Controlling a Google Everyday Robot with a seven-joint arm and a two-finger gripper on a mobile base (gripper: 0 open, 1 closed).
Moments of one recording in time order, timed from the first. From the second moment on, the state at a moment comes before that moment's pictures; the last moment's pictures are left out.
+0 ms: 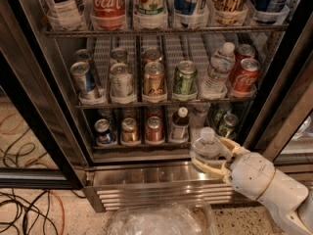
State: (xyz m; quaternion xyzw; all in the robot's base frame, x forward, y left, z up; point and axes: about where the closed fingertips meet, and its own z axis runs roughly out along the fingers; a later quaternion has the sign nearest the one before) arm 0.442 -0.130 0.799 -0.37 0.58 0.20 0.70
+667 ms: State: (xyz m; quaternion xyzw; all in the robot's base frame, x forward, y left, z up) arm 0.434 -0.105 0.833 -0.41 0.55 0.21 0.70
